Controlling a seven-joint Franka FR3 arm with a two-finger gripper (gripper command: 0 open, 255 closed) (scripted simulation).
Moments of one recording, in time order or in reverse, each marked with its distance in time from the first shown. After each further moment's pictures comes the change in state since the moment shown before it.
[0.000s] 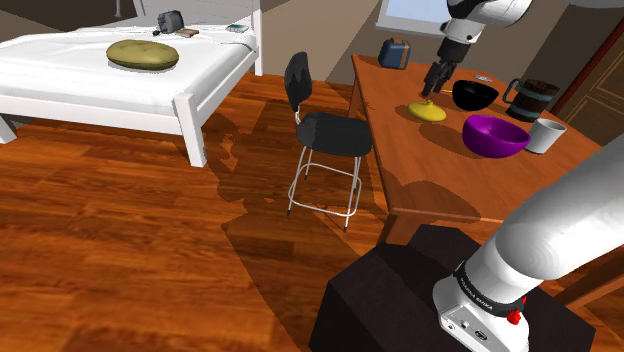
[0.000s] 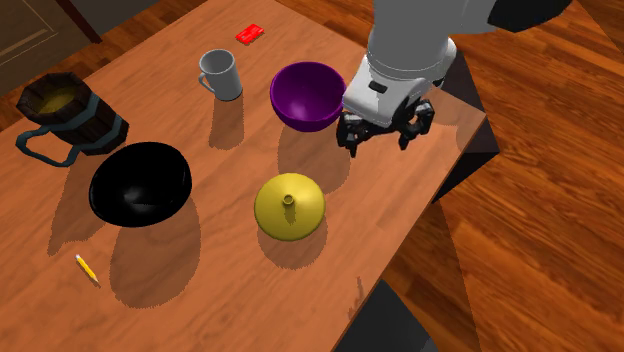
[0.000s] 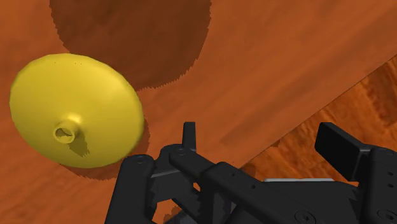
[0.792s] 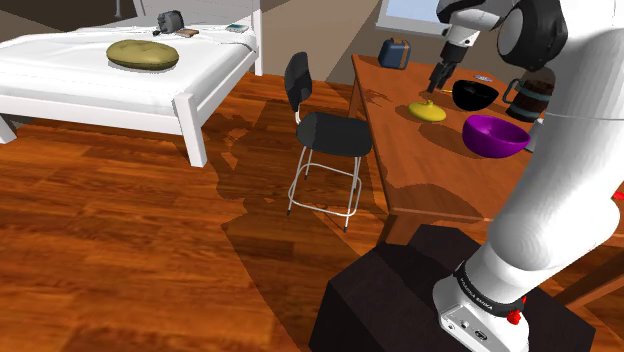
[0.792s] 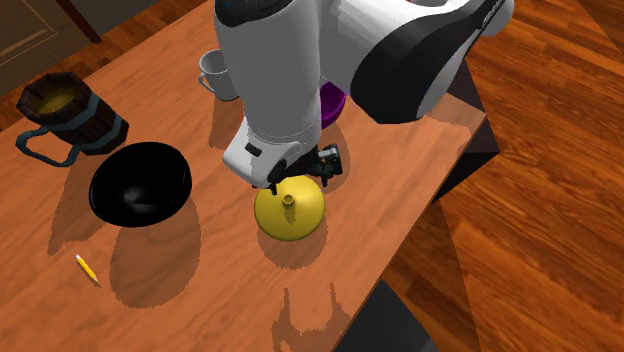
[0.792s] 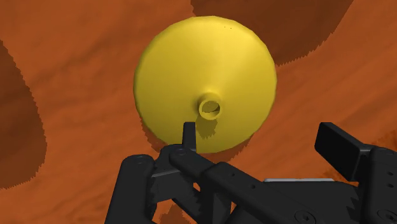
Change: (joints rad) arm -0.175 0.522 -0.092 0.502 0.273 -0.088 -0.327
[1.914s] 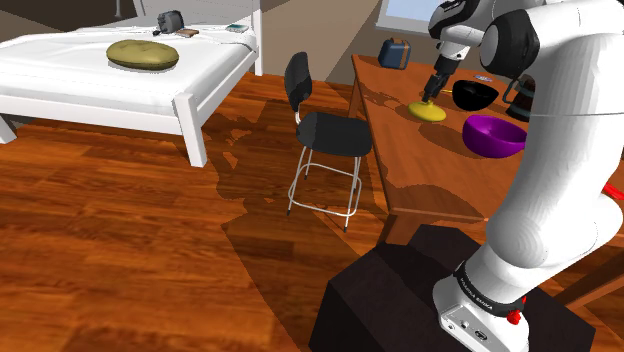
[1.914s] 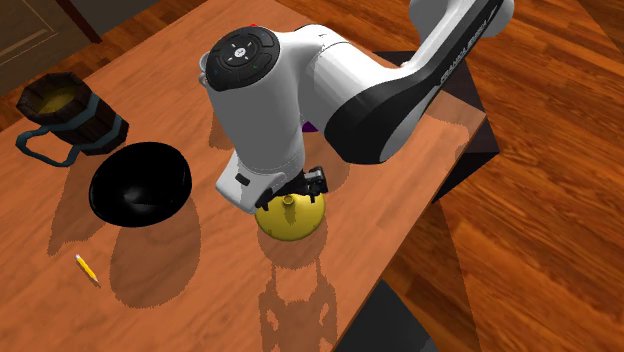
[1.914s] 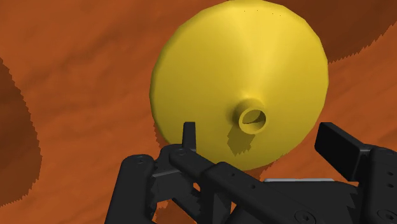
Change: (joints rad) arm -0.047 0.115 0.019 0.039 0.059 0.058 -0.046
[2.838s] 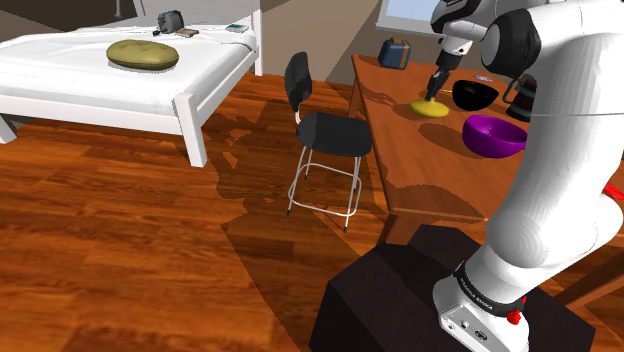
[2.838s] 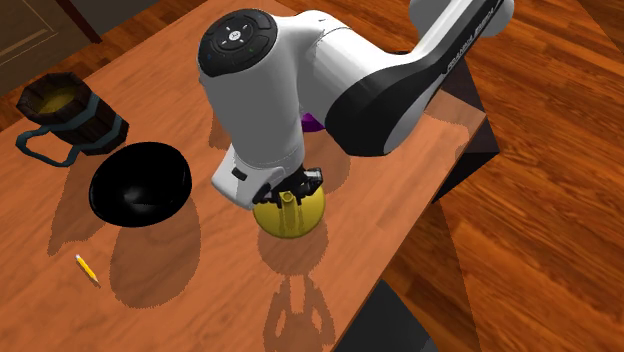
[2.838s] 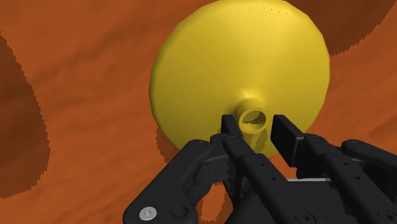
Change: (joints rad) arm -0.003 -0.006 -0.003 0.033 -0.006 -0.037 0.006
